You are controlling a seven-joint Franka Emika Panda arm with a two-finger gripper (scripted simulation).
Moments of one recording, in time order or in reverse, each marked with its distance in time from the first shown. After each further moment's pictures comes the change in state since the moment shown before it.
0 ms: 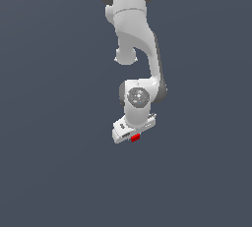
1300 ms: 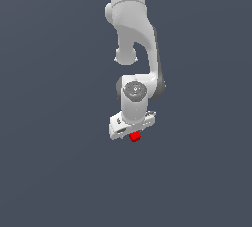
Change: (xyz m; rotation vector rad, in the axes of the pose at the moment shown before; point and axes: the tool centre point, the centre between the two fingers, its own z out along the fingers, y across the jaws) arm -0.008 0.008 -0.021 -0.002 0.008 0.092
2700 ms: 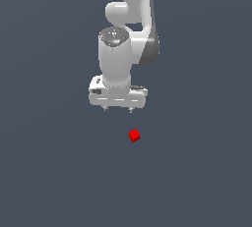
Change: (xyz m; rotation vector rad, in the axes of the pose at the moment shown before) arm -0.054 0.042 -0.138 -0.022 0.031 0.438
